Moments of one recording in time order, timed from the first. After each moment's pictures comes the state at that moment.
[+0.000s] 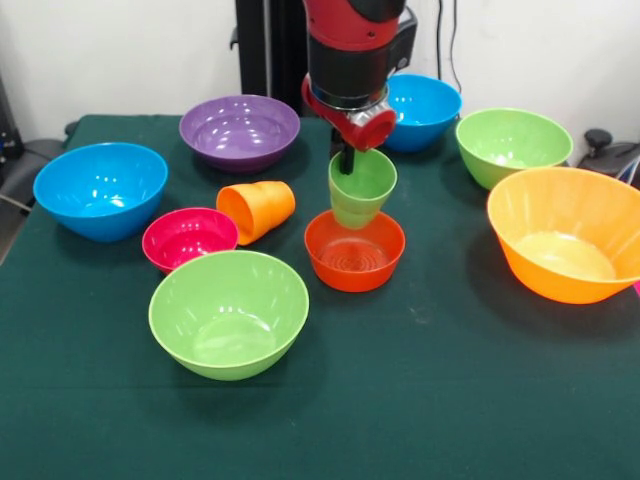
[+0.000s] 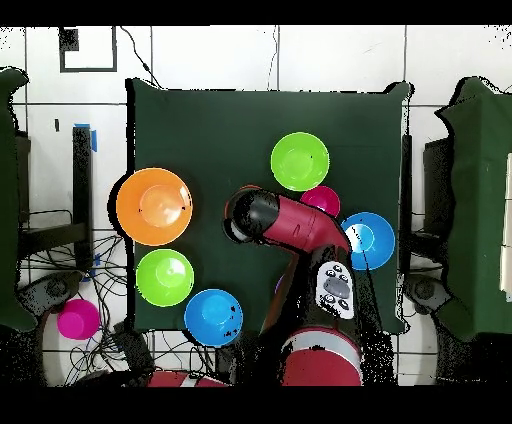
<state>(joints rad) -0.14 -0.56 -0.17 1.69 0.15 0.65 2.33</state>
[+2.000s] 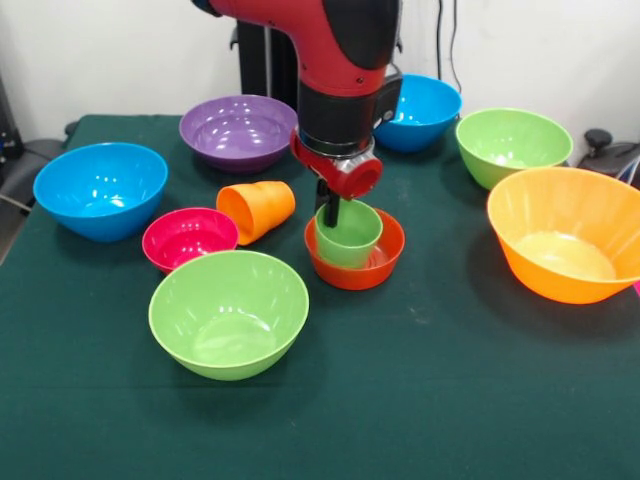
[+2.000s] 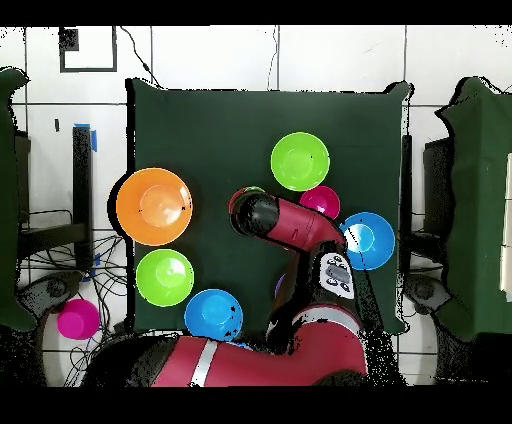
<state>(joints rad) -0.17 -0.47 -0.14 1.68 0.15 0.39 2.33</state>
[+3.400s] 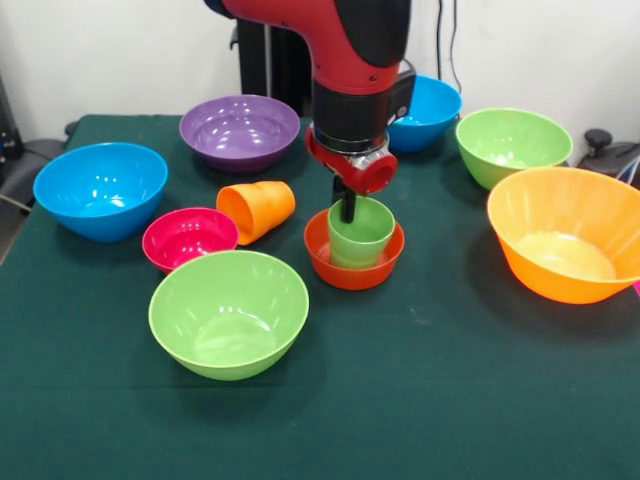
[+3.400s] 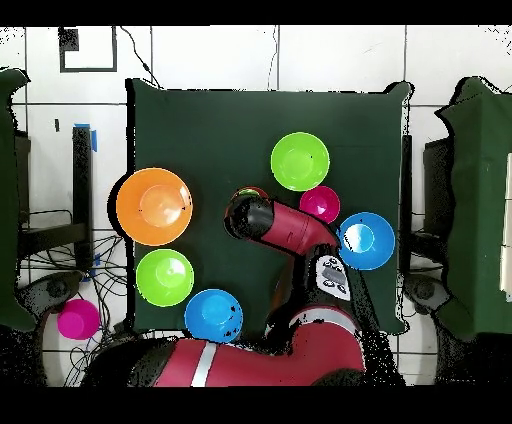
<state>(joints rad) -0.17 -0.48 -0.11 1.72 0.18 0.39 2.33</state>
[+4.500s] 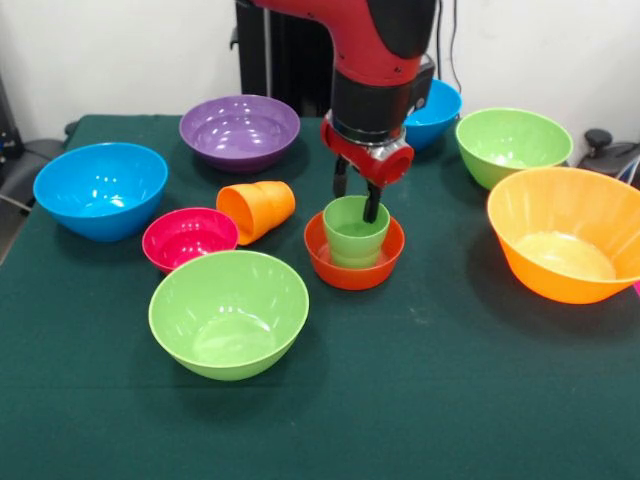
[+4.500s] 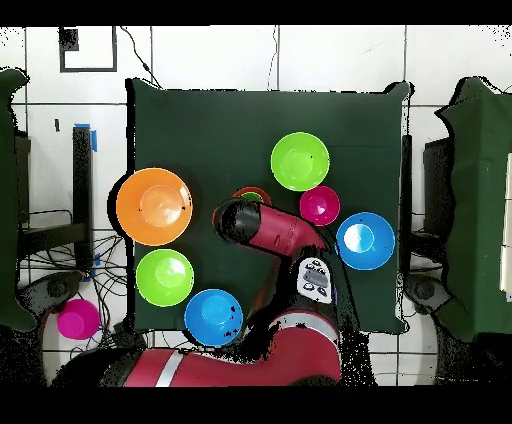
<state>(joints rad) -0.10 -0.49 -0.16 1.73 0.18 0.40 2.33</state>
